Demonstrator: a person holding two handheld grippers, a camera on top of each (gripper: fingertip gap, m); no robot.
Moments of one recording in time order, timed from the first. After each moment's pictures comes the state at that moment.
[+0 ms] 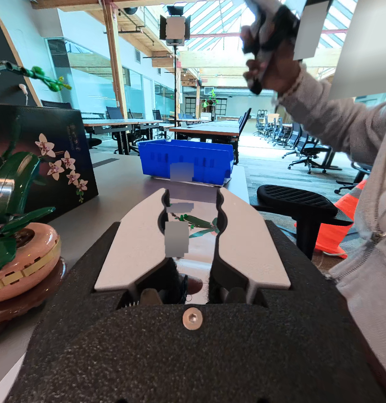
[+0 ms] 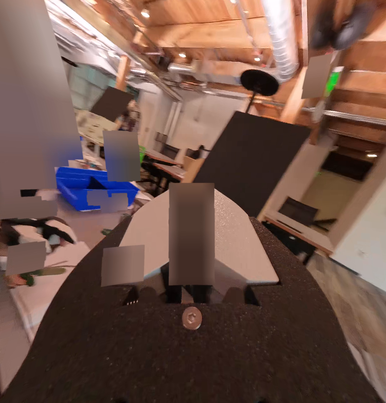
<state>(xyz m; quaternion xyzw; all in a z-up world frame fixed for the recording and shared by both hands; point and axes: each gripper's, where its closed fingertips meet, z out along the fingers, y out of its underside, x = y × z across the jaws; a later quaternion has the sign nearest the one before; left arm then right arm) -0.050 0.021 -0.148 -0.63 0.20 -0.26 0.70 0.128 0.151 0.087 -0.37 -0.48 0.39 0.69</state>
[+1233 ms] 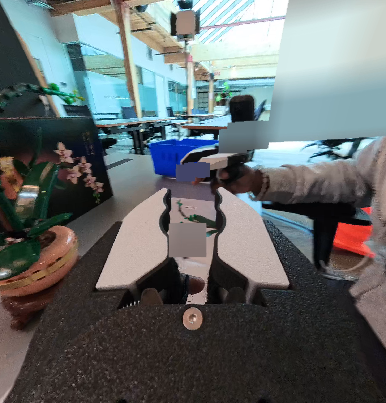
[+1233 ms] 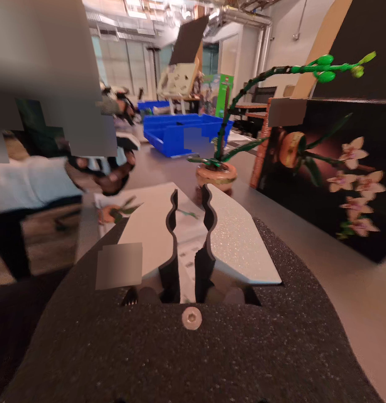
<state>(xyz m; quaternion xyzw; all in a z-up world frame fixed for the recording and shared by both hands) -0.051 0.017 -0.141 -0.64 0.20 -0.22 0.71 -0.005 0.110 -0.152 -0.44 -0.55 0.55 0.46</state>
